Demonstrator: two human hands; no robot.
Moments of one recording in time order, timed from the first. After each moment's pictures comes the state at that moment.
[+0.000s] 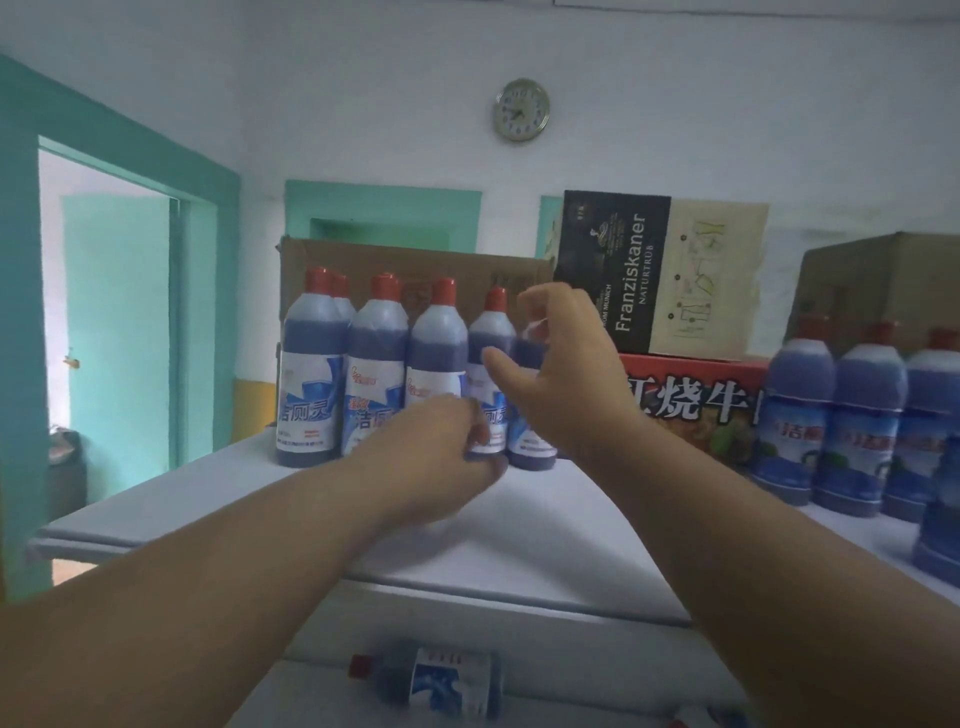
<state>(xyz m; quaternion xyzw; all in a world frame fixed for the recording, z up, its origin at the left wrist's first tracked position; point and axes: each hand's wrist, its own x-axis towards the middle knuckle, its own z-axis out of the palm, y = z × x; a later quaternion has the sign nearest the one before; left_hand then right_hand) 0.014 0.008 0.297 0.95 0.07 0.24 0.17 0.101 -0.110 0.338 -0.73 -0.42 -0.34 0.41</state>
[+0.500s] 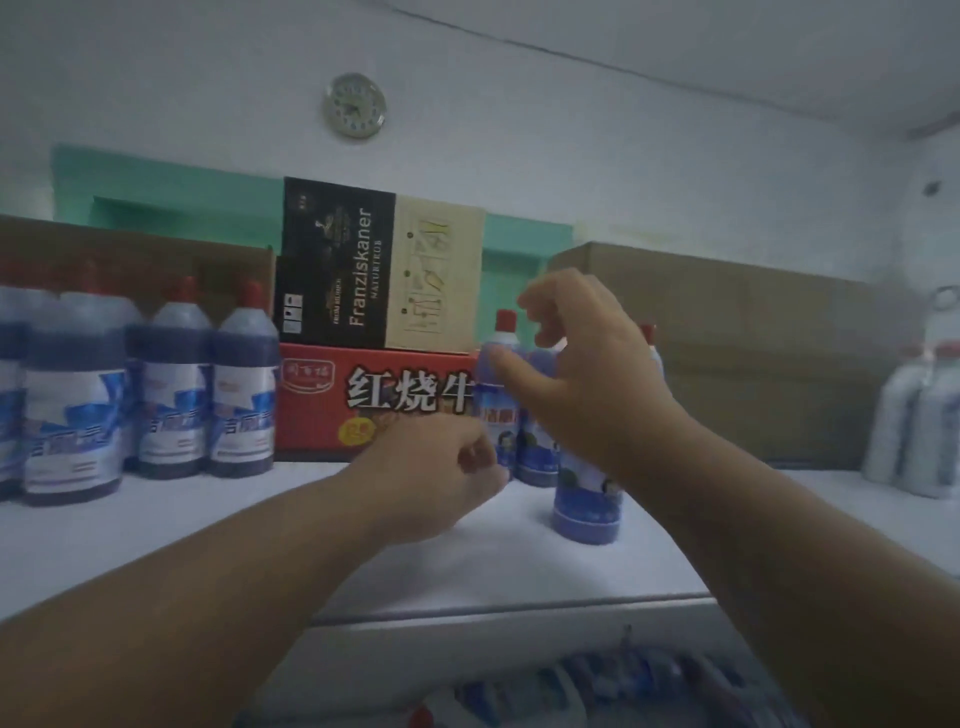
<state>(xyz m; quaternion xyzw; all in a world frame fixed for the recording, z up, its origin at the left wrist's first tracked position) 0.120 -0.226 0.306 0.95 -0.09 0.23 0.21 0.141 -0.384 0.360 -0.78 -0.36 -0.41 0.29</state>
